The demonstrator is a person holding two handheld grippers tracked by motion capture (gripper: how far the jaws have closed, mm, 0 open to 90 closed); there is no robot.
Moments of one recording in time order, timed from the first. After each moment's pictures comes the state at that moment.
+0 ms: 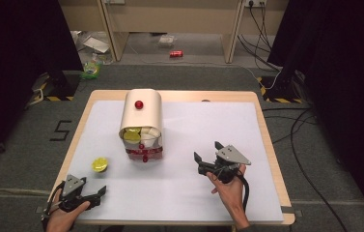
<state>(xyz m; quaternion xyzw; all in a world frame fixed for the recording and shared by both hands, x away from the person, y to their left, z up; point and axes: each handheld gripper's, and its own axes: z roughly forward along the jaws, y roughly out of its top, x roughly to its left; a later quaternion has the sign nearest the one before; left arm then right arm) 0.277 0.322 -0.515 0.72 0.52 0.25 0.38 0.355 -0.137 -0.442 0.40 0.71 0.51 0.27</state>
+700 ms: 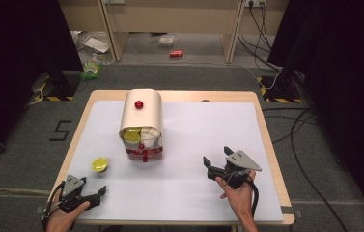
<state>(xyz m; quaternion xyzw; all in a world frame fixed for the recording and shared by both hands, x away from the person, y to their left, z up) 0.277 0.322 -0.516 0.72 0.52 0.25 0.38 0.342 -0.162 -0.447 0.42 0.70 0.50 0.28</state>
